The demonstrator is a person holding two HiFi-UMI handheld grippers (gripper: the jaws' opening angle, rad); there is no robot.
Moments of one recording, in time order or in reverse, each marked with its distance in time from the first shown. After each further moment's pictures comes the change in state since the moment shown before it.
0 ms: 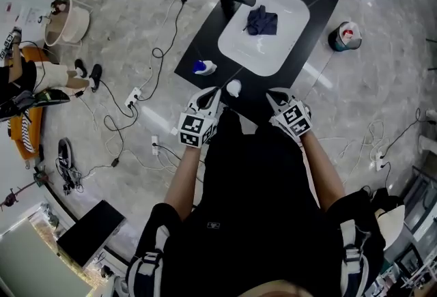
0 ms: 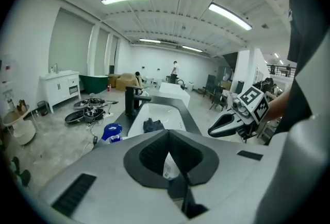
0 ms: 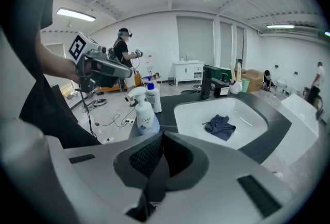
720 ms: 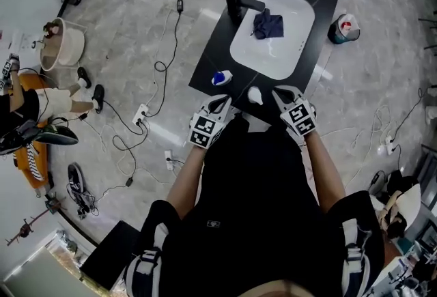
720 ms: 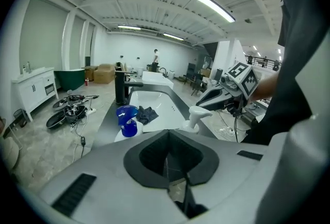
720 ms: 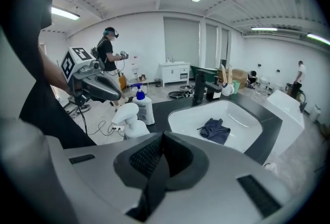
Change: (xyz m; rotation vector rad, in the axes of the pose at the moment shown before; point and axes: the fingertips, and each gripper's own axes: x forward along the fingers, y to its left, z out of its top) left arm 0.003 0.048 -0.048 0.121 0.138 -0.224; right arm 0.042 0.010 0.044 0.087 -0.007 -0.154
